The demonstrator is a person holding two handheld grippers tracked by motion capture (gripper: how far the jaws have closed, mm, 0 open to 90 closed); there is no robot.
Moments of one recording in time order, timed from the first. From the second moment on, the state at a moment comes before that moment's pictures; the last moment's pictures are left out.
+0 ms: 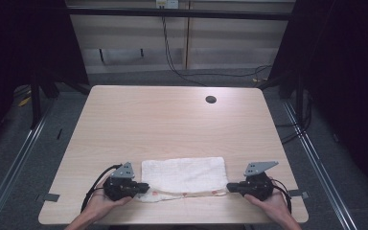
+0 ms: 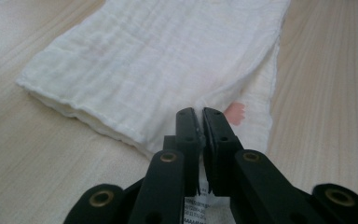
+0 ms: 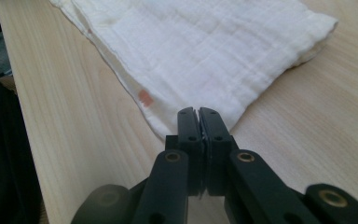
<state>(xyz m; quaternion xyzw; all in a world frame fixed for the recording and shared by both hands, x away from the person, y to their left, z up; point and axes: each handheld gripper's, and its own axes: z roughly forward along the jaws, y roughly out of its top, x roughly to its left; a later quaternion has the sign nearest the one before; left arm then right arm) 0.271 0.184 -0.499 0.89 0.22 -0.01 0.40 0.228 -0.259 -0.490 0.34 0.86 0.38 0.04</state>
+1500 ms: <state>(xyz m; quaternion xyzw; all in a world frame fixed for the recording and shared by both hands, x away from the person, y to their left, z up) 0.344 0.167 -0.487 0.90 0.26 0.03 0.36 0.277 -0.110 -0.486 0.22 0.90 0.38 0.00</state>
